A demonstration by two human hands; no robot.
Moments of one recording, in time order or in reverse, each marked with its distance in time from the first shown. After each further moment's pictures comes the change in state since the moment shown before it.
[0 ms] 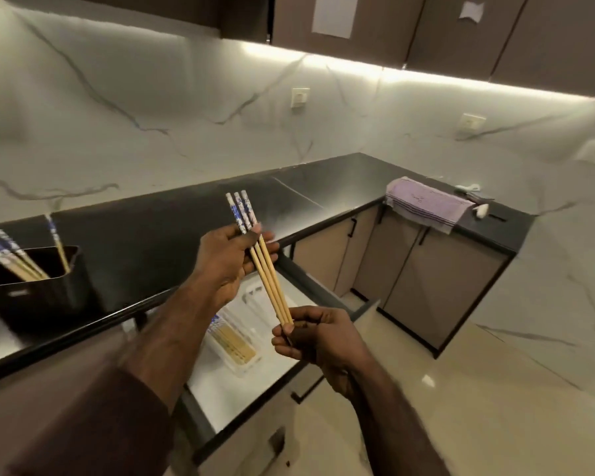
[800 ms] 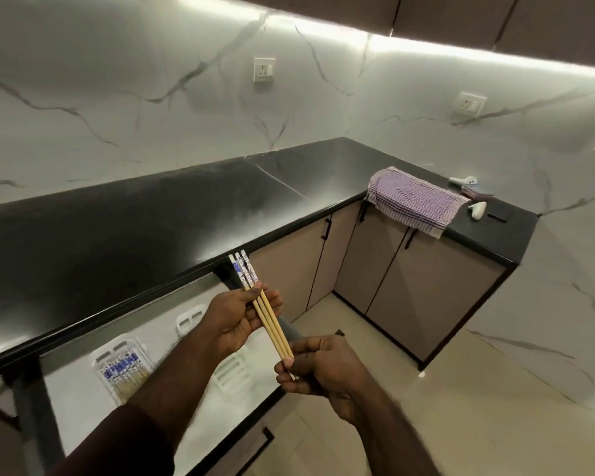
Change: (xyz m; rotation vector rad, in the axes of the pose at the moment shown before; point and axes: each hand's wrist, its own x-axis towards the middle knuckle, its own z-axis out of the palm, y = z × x) left_hand 0.166 -0.168 0.128 -0.169 -0.022 -0.438; right_hand 0.154 -0.044 -0.193 -0.149 0.108 0.236
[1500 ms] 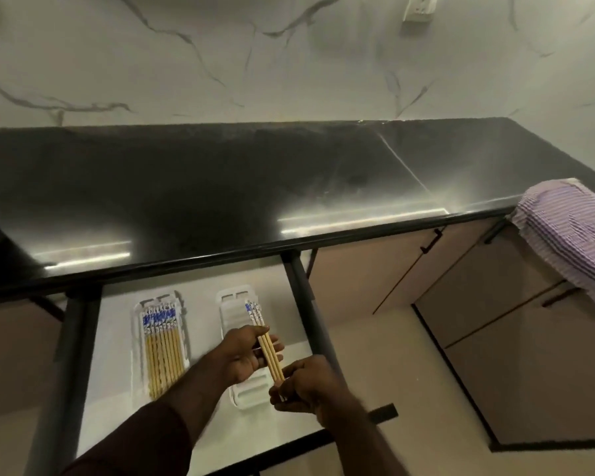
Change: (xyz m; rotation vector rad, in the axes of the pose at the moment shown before) left_hand 0.130 -0.065 -0.080 -0.146 0.509 -0.288; right_hand 0.209 0.004 0.007 -0.479 -0.274 0.403
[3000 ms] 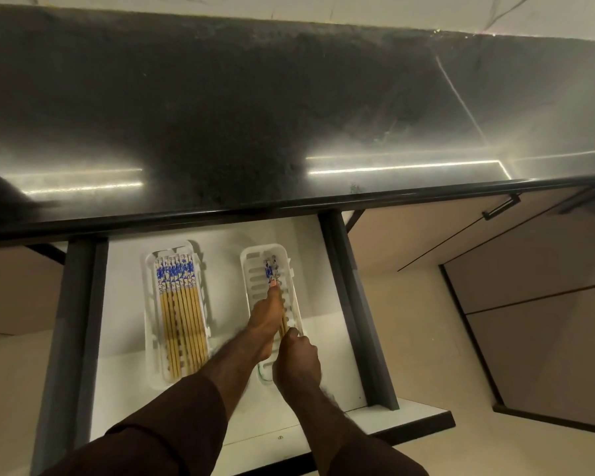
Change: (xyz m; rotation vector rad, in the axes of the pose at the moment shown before) left_hand 0.089 -0.011 -0.024 0.071 0.222 0.058; right_hand 0.134 0.048 0.079 -0.877 0.378 -0.325
